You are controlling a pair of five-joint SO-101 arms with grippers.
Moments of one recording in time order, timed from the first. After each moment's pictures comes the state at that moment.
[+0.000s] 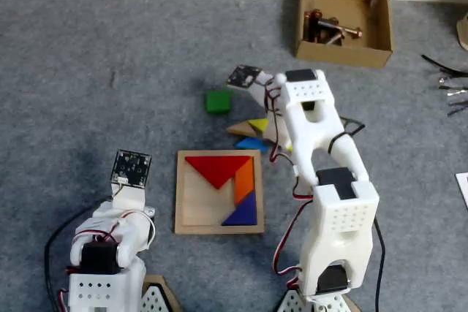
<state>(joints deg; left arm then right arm) -5.8 -103.8 96.0 76.1 -4.4 -13.6 25.9 -6.9 73.5 52.1</state>
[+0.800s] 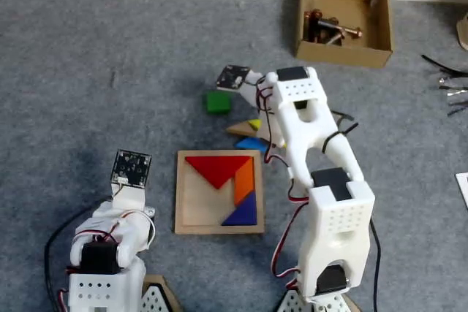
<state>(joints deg) -5.8 -103.8 96.0 76.1 -4.4 -16.0 25.9 -7.7 73.0 55.4</state>
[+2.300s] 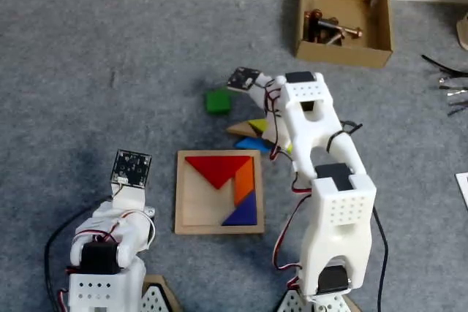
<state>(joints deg) -5.8 -103.8 96.0 76.1 -4.4 -12.2 31.3 -7.2 71.0 53.7</state>
